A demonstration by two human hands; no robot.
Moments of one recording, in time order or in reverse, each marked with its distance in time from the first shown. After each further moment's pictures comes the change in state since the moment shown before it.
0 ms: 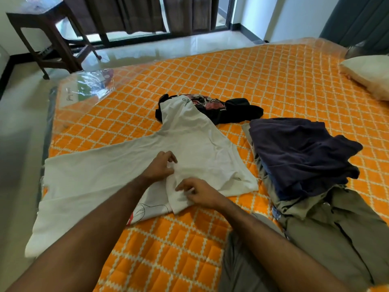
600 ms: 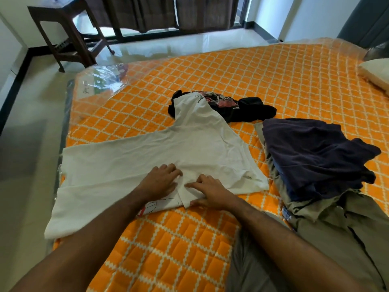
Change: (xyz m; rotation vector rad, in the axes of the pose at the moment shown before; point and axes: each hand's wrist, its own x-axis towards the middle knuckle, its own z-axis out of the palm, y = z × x) left_hand -0.062 -0.042 0.014 0.732 0.032 0.347; right_hand 0.004 0.028 0.012 -0.618 -0.132 -0.044
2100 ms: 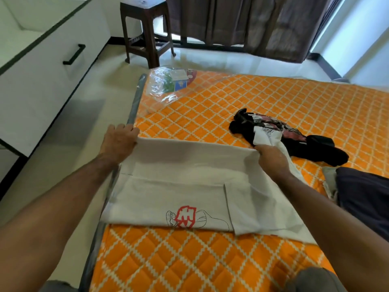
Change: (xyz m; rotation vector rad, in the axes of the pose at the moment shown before) left_hand -0.147 -0.240 -0.090 0.412 0.142 -0.664; right_hand 0.150 0.003 -0.122 -0.170 0.422 0.358
